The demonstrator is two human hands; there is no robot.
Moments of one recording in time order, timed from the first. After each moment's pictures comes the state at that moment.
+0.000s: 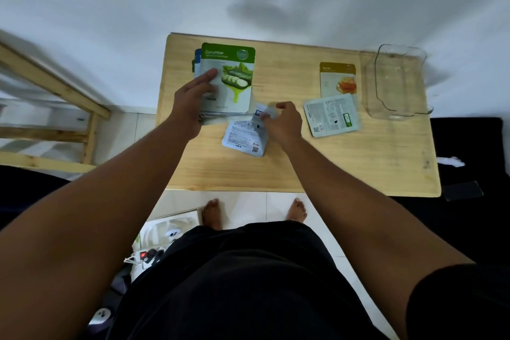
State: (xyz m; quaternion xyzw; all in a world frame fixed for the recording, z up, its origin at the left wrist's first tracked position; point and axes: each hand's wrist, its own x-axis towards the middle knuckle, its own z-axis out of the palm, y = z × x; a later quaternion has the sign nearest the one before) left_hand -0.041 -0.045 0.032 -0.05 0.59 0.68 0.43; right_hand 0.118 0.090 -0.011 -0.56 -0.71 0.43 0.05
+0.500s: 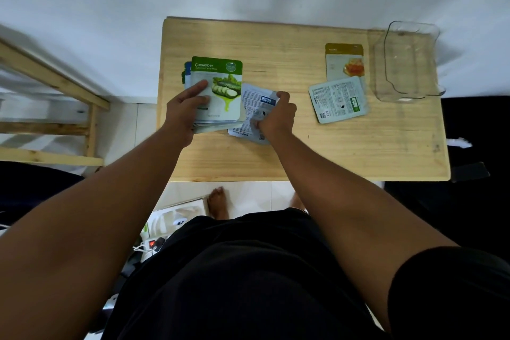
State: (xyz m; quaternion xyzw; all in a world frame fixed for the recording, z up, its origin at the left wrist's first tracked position) left_hand -0.044 -0.082 -0.006 -0.10 0.64 0.63 0.43; right_hand 0.104 0.061 -0.030 -0.59 -0.70 0.41 -0.01
